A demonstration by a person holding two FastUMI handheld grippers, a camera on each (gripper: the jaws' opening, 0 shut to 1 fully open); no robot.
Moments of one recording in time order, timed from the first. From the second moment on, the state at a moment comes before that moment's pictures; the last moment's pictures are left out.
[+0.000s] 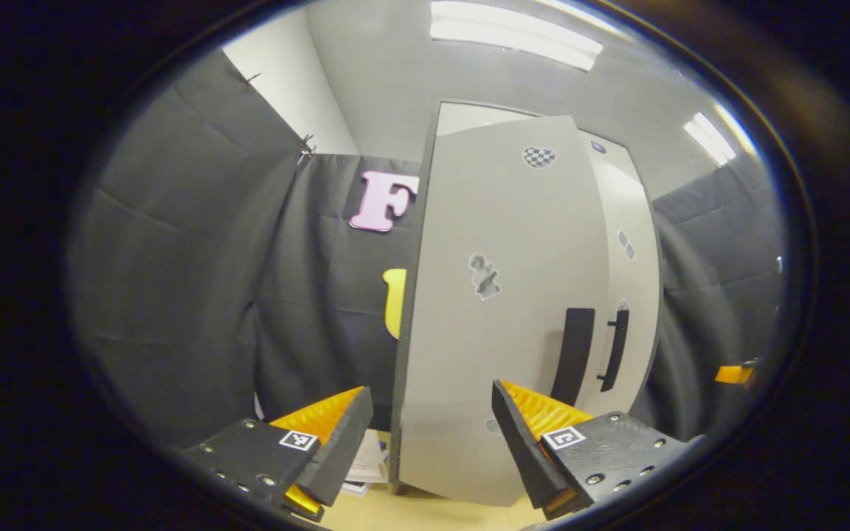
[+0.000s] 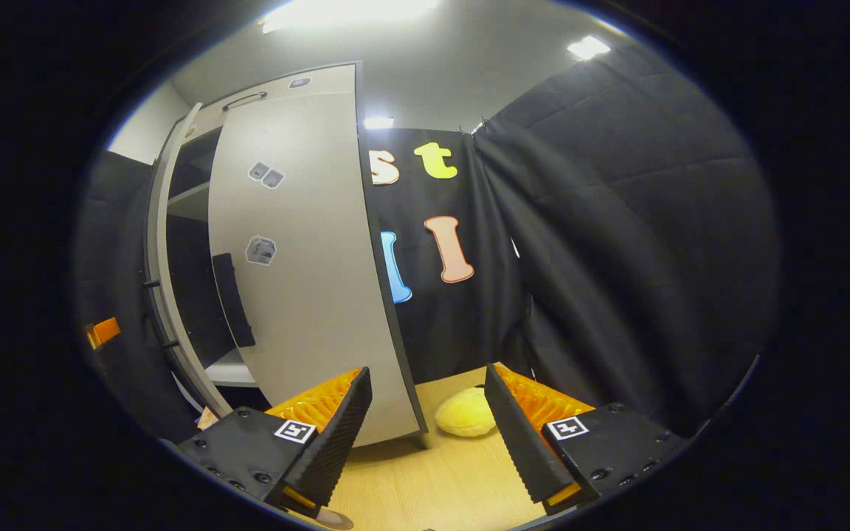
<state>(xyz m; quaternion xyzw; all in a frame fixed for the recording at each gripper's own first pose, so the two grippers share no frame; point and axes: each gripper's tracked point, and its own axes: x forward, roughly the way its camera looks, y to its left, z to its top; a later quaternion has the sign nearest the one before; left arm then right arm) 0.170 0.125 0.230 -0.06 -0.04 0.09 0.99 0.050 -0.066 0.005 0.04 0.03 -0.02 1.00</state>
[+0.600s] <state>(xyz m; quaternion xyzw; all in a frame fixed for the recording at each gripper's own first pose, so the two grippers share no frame) 0.116 0.138 0.205 -0.06 0.00 0.16 0.99 0.065 -0.045 0.034 0.03 0.01 0.04 1.00</state>
